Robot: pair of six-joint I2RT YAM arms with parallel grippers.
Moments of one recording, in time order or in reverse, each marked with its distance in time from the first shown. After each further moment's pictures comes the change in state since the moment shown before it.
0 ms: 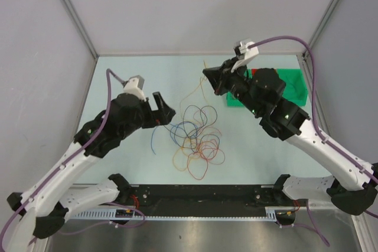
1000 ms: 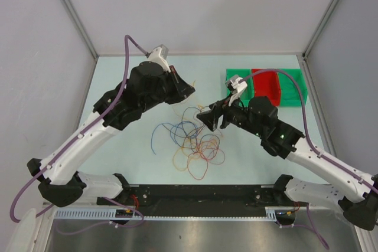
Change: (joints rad) left arm -0.102 0.329 0.426 0.006 0.042 -0.119; right arm -0.025 -0.190 -0.419 0.061 -0.282 0.073
